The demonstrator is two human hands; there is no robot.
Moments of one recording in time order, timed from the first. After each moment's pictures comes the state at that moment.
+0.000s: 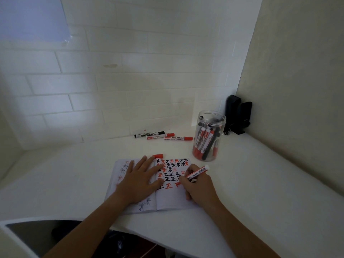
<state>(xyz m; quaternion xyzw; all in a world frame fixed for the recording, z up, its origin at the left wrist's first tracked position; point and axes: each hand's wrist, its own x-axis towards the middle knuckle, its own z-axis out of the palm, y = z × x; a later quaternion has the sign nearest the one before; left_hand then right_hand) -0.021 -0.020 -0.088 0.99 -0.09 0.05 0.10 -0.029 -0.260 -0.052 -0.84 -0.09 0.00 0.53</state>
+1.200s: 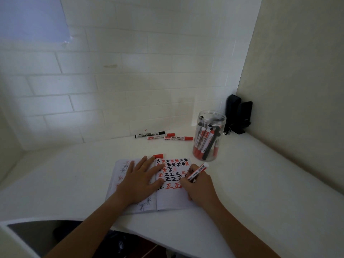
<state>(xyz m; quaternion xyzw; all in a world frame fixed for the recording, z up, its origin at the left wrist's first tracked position) -0.022 -0.019 -0.087 0.99 -0.09 0.05 0.10 -0.026 -0.258 -0.054 -0.85 -0.08 -0.01 0.52</state>
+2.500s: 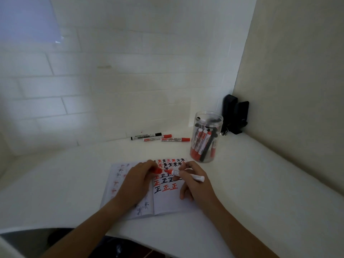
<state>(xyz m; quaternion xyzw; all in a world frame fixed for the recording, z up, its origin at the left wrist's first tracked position) -0.018 -0.031 -0.082 0.92 -0.14 0.23 0.30 -0.026 -0.262 -0.046 -0.73 -0.15 0.02 0.67</state>
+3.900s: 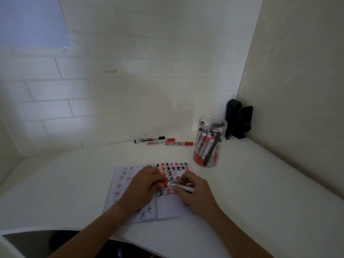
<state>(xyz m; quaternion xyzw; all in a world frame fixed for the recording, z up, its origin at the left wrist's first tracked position) -0.018 -0.032 -0.079 0.90 -0.24 0.25 0.26 -0.027 -0.258 -0.059 -0.80 -0.24 -0.06 0.54</state>
